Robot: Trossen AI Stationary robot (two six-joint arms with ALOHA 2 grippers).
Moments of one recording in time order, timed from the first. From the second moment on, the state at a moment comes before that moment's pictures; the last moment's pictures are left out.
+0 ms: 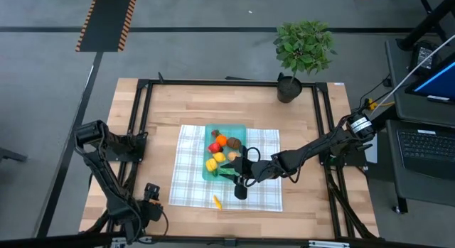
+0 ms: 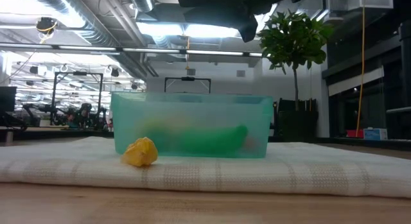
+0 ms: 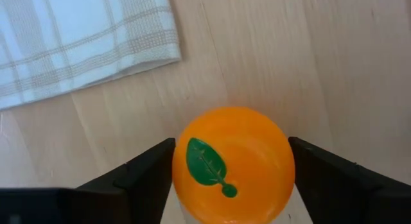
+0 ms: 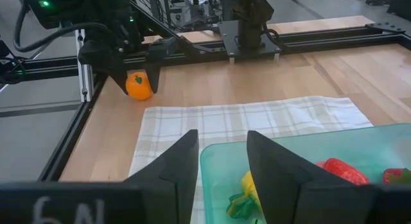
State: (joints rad) left arm -1.17 1.72 0.97 -0.77 -0.24 -0.91; right arm 0.40 1.75 1.05 0.34 0.41 0.26
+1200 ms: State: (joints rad) left arm -1.14 1.63 1.01 -0.77 -0.29 -0.91; right arm 0.42 1.75 1.05 0.34 0.41 0.20
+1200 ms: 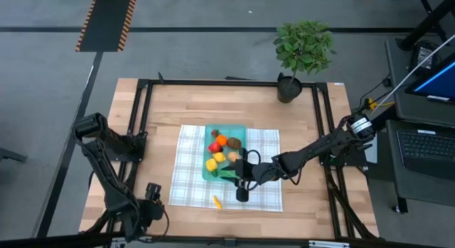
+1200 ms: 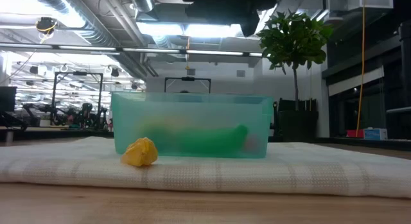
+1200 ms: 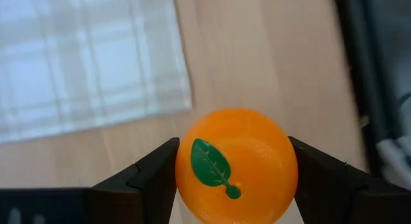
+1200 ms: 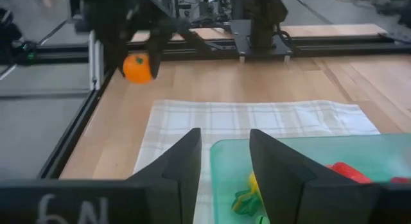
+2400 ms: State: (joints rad) left arm -1.09 1.34 0.68 0.21 -0.63 -0.22; right arm 0.56 1.75 1.05 0.37 0.41 0.15
